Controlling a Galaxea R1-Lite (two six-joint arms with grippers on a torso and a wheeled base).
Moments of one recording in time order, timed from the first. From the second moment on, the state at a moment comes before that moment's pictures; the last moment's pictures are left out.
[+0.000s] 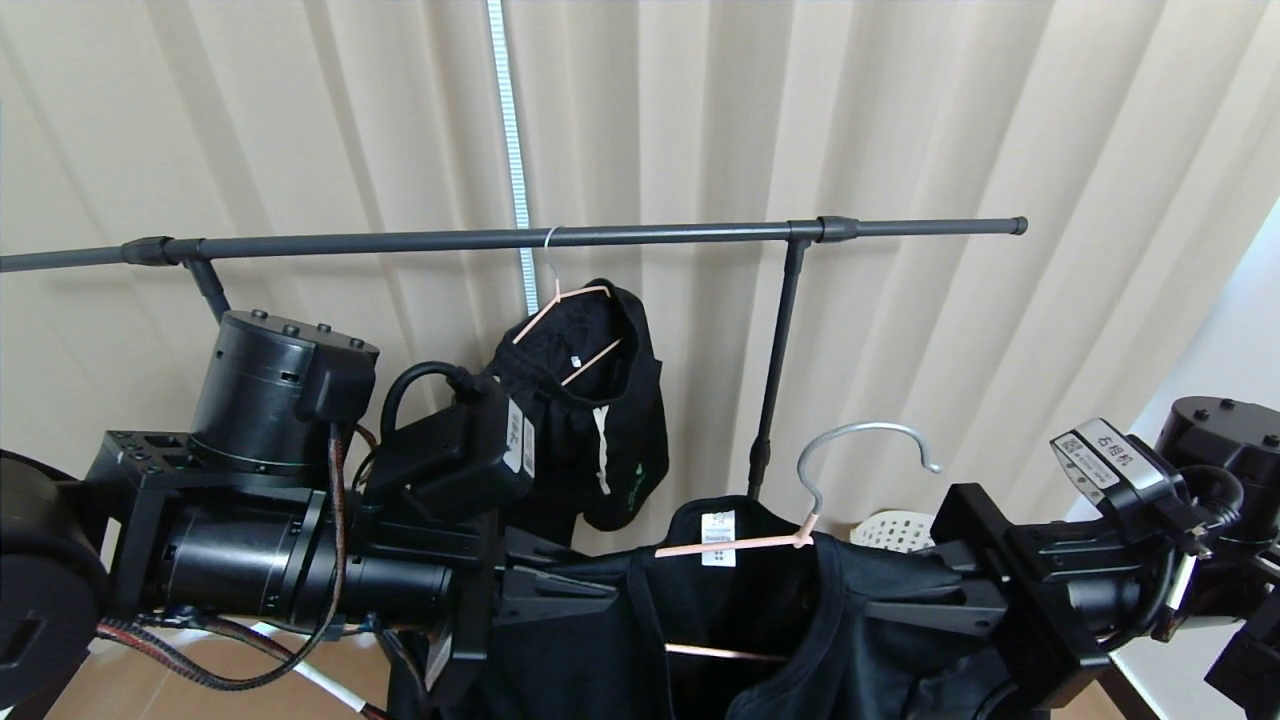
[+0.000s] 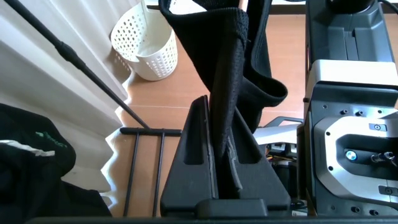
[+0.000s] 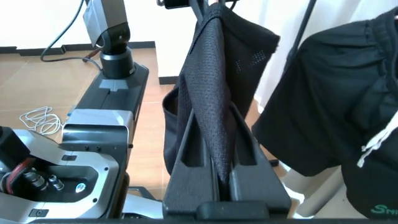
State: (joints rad) left arm -0.57 1.54 -0.82 -0.10 -0.67 0.55; right arm 0.32 1.68 -0.37 -1.17 1.24 -0.10
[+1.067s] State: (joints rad) left arm -0.44 1.34 -0.71 -0.11 -0.67 0.41; right arm 0.14 1.67 -0.41 -1.17 1.21 -0.10
